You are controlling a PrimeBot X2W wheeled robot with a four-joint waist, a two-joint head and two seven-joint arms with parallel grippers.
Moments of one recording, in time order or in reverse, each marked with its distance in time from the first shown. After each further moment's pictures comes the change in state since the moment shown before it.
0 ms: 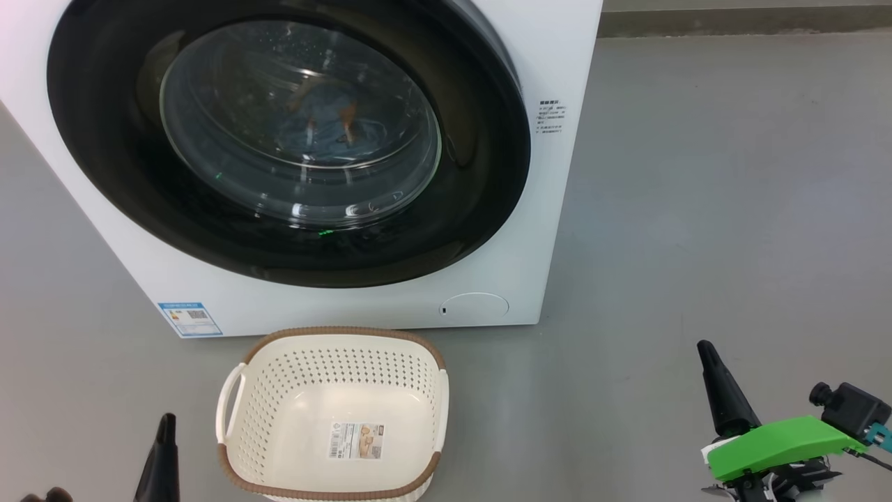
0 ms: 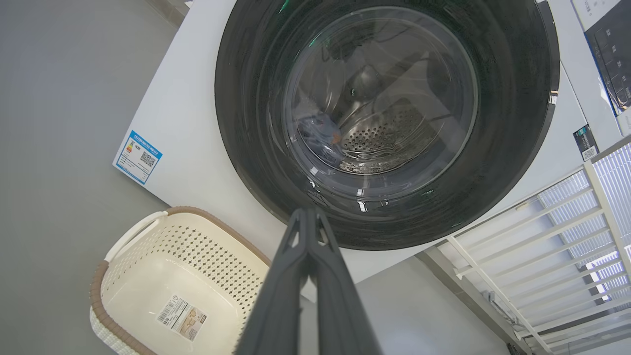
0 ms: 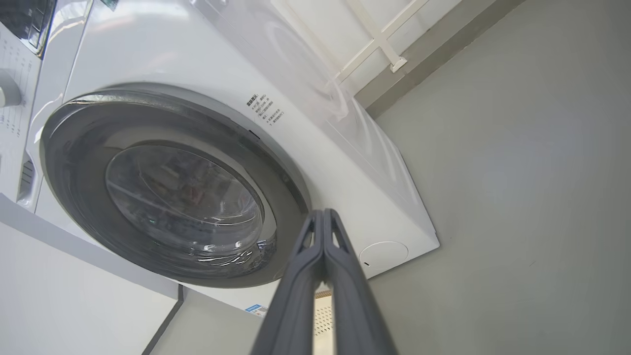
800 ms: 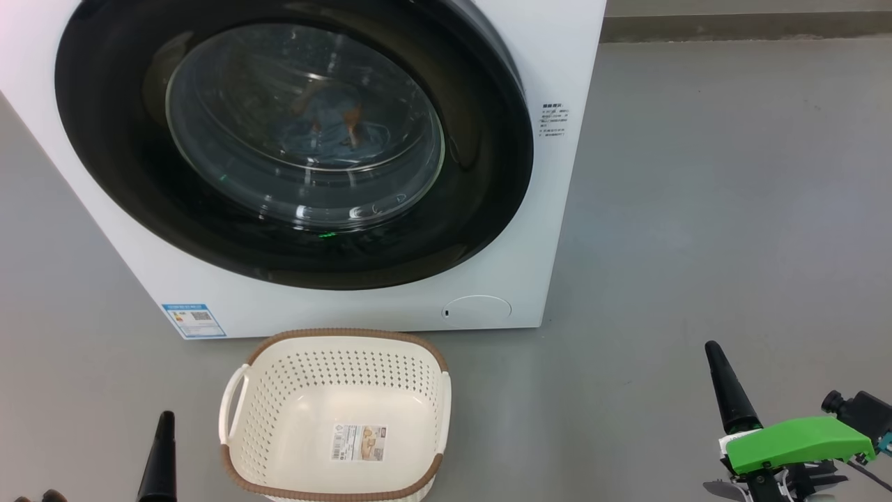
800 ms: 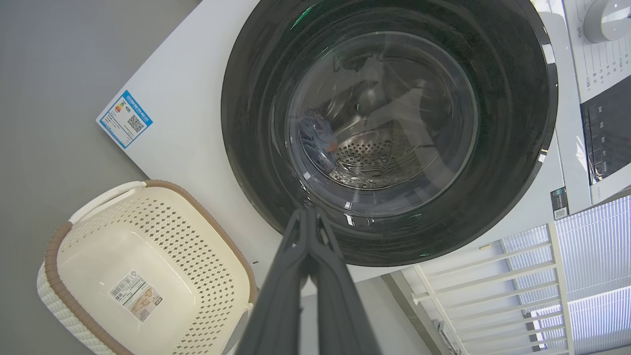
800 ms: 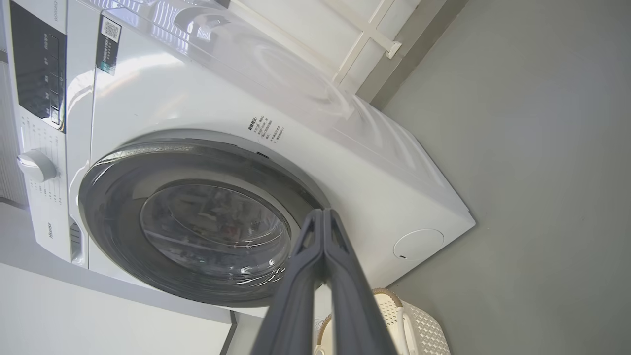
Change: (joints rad) left arm -0.035 -0.030 0.036 0.033 -0.207 0.000 0.064; right arm 0.001 0.024 -0.050 -0.006 0.235 0.000 0.070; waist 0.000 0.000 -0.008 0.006
